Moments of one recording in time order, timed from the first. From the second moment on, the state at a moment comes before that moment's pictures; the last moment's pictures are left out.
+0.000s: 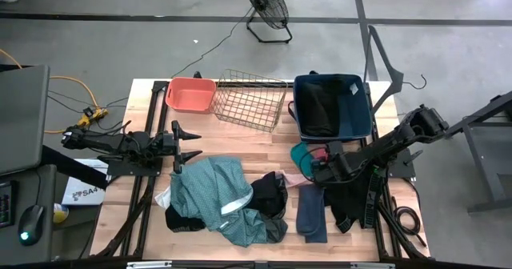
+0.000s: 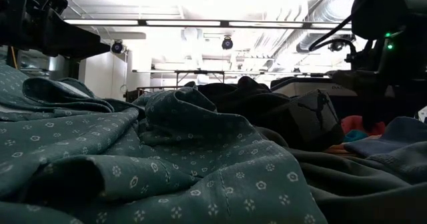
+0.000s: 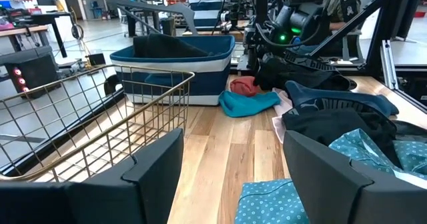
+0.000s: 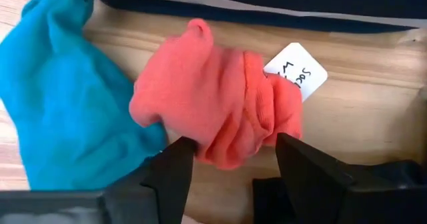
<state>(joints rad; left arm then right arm) -0.21 0.02 0.07 -0.07 -0.38 0.02 0.38 1.46 0.71 -0.98 0.44 1.88</state>
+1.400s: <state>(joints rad) -0.21 0.08 0.14 0.11 -0.24 0.12 0.46 1.37 1.05 -0.58 0.91 1.08</state>
